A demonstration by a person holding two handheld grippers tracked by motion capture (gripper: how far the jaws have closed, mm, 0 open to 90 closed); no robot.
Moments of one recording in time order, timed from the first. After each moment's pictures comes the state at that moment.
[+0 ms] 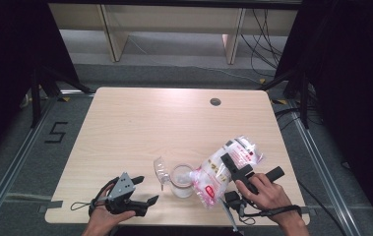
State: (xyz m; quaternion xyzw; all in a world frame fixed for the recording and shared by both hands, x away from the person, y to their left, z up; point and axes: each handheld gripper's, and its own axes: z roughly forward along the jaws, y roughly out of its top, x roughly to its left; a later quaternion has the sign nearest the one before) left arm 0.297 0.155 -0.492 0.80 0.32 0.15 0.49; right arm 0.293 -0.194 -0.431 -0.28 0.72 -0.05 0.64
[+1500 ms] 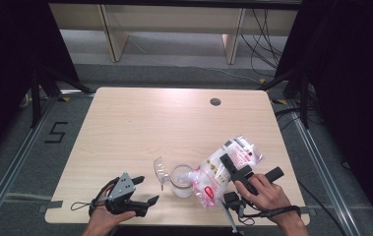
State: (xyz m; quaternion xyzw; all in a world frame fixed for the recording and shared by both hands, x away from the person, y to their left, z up) left arm 0.296 0.154 -0.492 0.80 0.32 0.15 0.49; right arm 0.292 -0.192 -0.429 -0.30 0.71 -0.04 0.64
